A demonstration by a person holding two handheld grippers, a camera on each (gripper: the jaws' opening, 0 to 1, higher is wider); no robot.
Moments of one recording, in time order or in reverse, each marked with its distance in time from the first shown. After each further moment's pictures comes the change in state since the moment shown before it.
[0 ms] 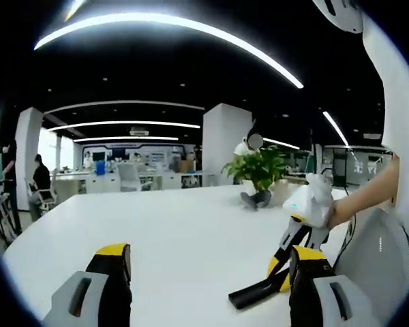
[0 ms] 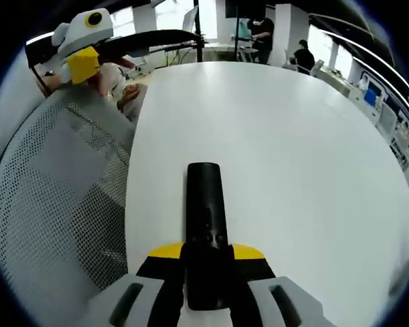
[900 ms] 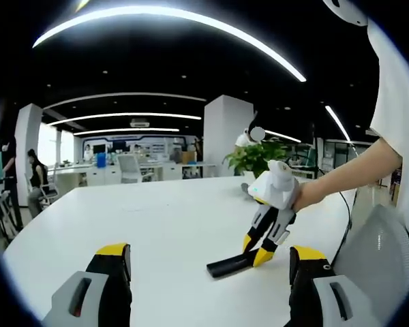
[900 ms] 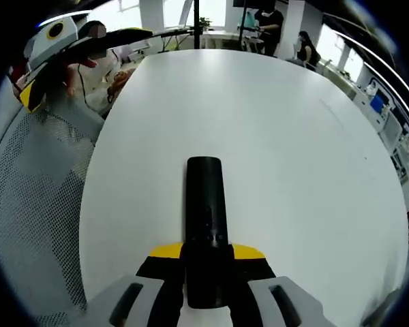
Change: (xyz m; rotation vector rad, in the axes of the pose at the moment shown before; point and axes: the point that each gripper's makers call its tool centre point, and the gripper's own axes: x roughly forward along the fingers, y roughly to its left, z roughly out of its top) left arm 0.000 0.001 -0.011 -0.003 0.062 0.004; right arm 0.007 -0.074 0.012 -0.061 0.090 -0.008
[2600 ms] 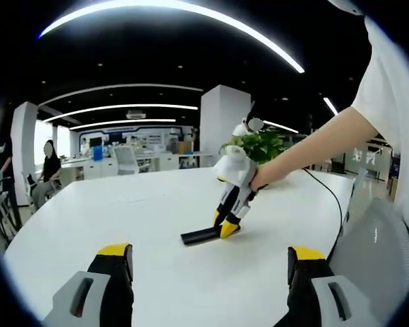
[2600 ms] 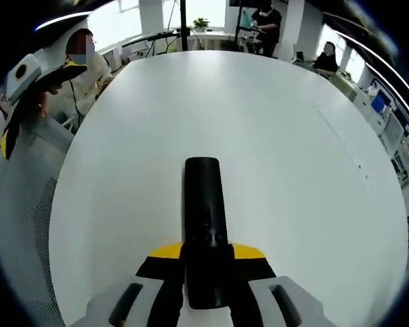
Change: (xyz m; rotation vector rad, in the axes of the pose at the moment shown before) left arm 0.001 -0.003 -0.014 0.008 0.068 -0.022; right arm 0.009 -0.076 0.020 0.004 -0.062 0.001
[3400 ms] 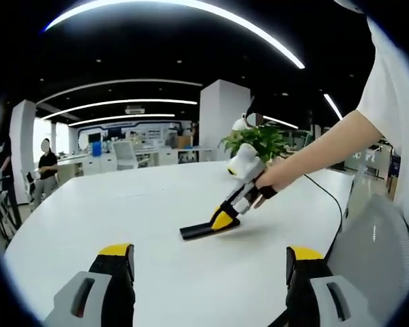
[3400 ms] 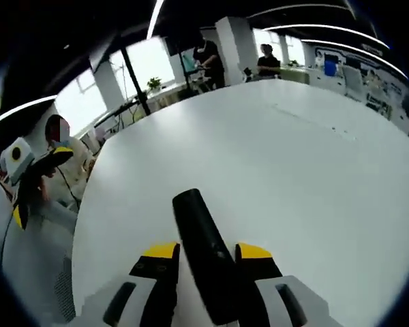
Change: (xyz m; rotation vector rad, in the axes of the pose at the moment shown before) left arm 0.000 -0.001 -0.007 0.000 0.039 -0.005; right arm -0.008 -0.003 0.023 0.535 -0.402 0.051
